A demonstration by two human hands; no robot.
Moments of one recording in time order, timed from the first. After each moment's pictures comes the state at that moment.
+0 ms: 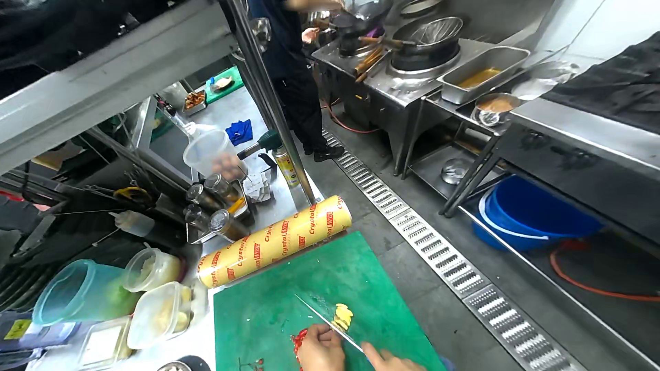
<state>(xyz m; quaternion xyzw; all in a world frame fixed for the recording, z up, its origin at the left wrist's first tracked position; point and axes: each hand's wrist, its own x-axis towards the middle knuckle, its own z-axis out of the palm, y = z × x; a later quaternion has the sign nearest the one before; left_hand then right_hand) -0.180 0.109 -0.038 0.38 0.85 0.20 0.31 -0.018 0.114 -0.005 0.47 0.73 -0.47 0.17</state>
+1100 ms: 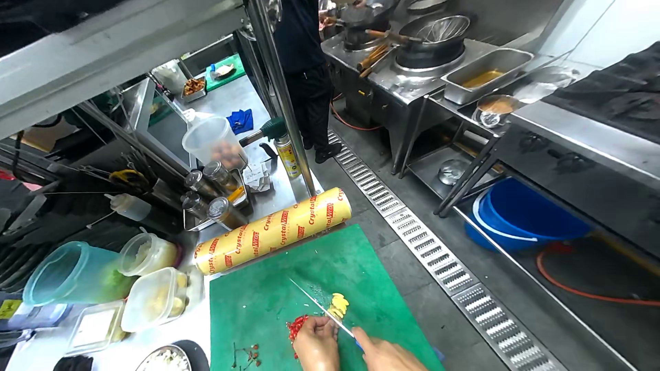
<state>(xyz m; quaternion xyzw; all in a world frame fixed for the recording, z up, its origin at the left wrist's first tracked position) -0.178 0.101 -0.051 0.35 0.83 0.29 0.33 -0.024 0.116 -0.006 0.47 0.73 -0.48 0.15</state>
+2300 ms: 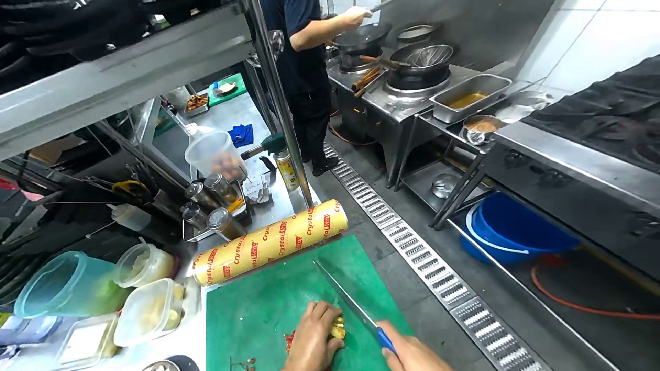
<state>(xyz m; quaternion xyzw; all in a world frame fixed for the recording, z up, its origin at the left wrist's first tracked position) -0.228 0.141 -0.061 0.79 0.55 0.07 0.27 0.022 0.128 -0.025 0.55 0.67 -0.50 0.05</state>
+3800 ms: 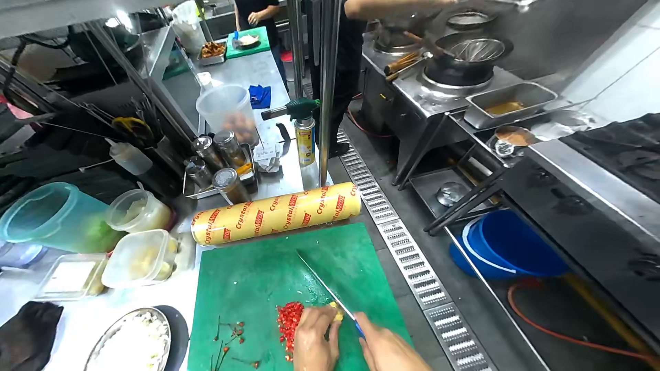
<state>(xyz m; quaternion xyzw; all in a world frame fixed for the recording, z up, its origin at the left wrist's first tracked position) -0.187 0.079 -0.108 0.66 0.64 0.37 0.09 -0.016 0.127 -0.006 0.51 0.73 -0.43 0.16</state>
